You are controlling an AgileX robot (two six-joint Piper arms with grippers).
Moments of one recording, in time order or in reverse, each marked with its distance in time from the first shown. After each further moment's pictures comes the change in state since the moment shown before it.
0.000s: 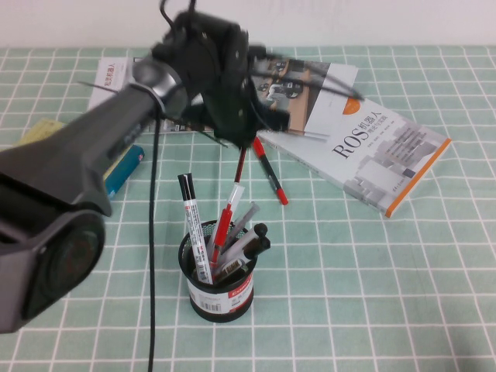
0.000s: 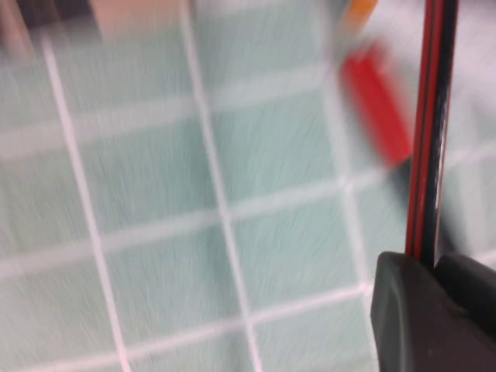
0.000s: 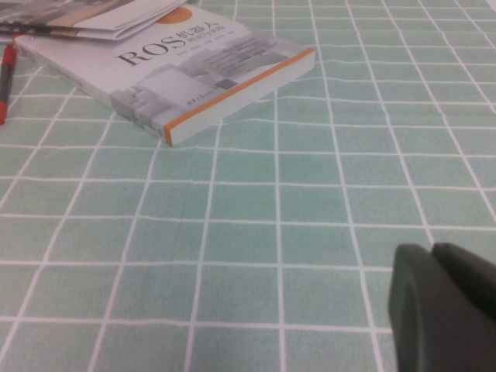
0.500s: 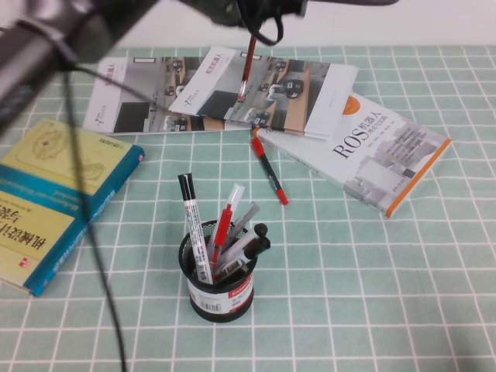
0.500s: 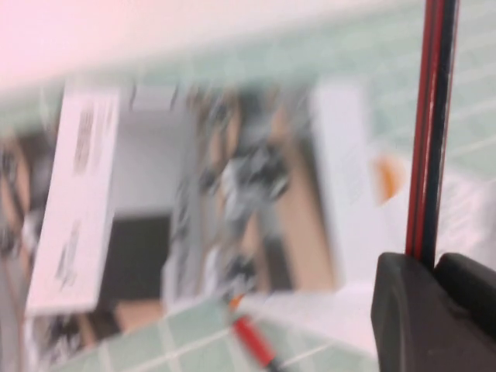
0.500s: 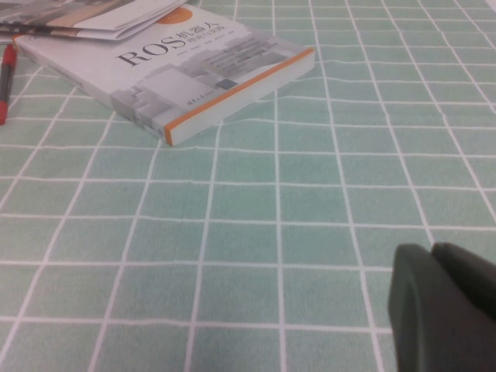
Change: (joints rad) right arm 0.000 0.000 0.000 0.000 0.000 0.000; left arm -0.053 -0.376 0.126 0.081 -0.265 0.073
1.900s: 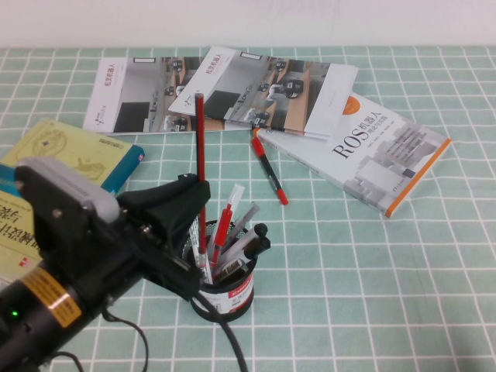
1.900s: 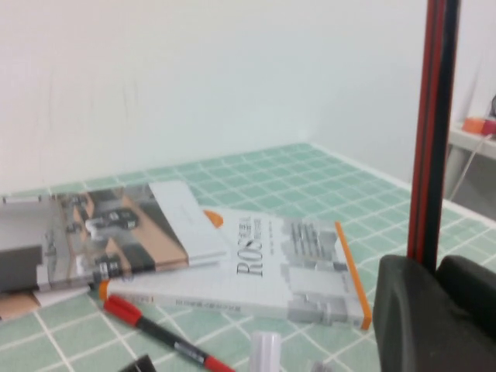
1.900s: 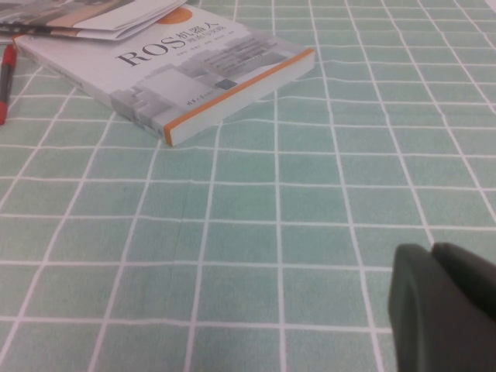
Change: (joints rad) right arm 0.000 0.000 0.000 0.000 0.000 0.000; left arm -0.052 -0.842 1.707 0.061 -1.474 -0.037
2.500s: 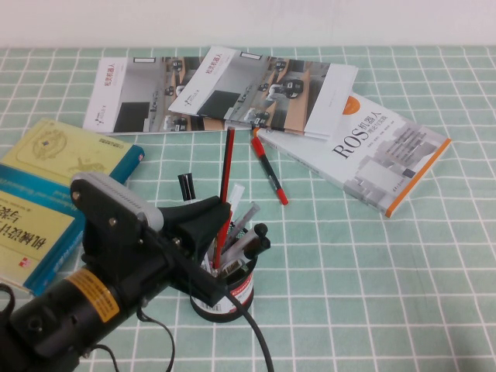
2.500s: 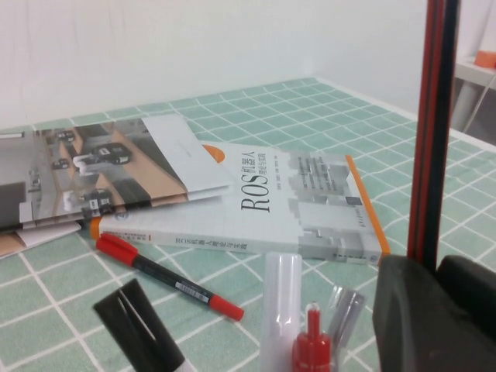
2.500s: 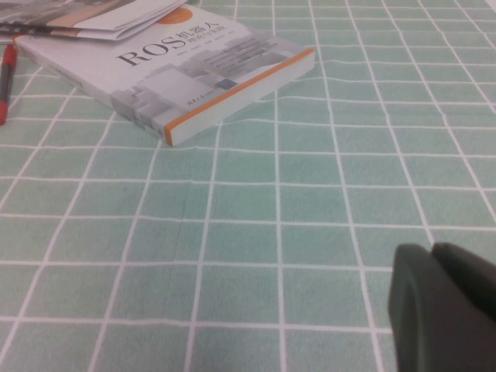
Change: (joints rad) right arm 0.000 0.000 0.000 0.000 0.000 0.000; left arm 0.000 0.215 0.000 0.000 -0.124 0.046
